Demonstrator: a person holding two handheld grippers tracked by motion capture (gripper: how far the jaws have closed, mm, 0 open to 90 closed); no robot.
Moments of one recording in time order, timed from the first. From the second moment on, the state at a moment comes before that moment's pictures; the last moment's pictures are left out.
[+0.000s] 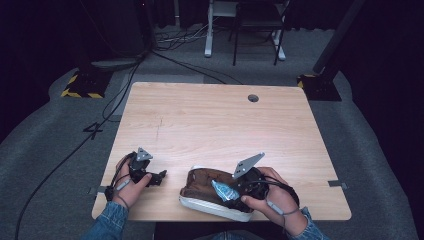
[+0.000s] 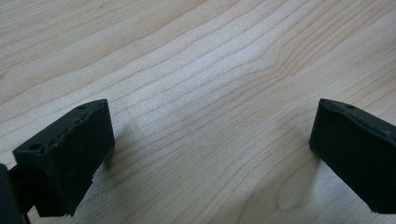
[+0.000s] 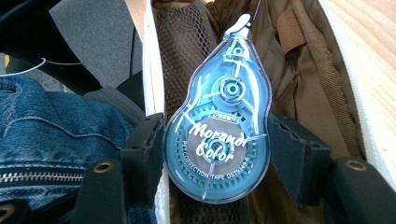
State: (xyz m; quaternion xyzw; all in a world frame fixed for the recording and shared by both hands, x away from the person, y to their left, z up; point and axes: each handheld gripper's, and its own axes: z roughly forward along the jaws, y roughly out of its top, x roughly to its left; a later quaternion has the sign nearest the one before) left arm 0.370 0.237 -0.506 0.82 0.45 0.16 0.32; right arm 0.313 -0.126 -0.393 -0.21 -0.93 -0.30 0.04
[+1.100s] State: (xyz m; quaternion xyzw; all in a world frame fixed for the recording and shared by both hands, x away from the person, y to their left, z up) left arm 0.370 0.237 -0.506 0.82 0.45 0.16 0.32; right arm 0.315 -0.124 -0.395 -0.17 -0.92 -0.34 -0.05
